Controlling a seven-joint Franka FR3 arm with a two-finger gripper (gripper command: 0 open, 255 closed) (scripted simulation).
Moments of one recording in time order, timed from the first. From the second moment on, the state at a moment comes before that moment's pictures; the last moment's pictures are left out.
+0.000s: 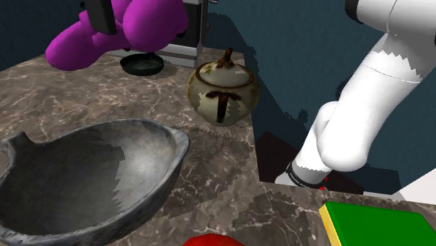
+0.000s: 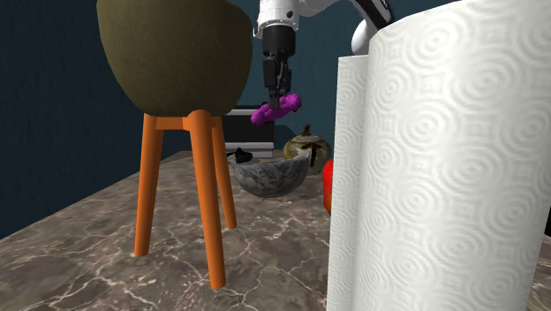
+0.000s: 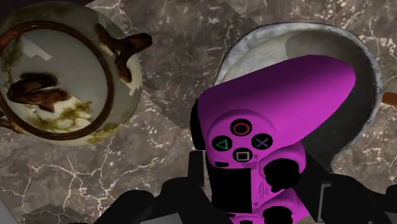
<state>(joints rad) 0.29 -0.02 0.75 -1.22 0.02 1.23 0.82</state>
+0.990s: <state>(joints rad) 0.34 0.00 0.80 -1.37 0.01 1.39 0.92</state>
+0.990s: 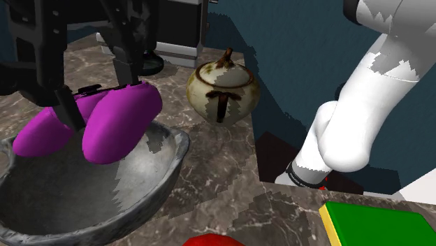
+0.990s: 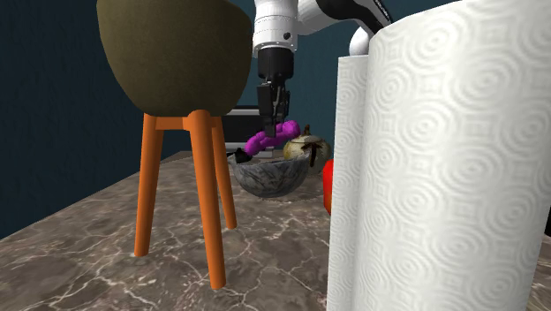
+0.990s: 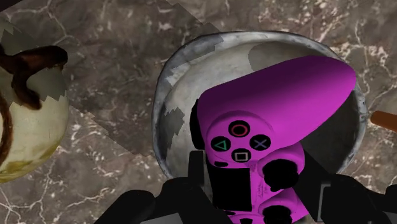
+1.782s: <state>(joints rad) 0.33 -0.03 0.79 -1.45 0.03 1.44 0.90</state>
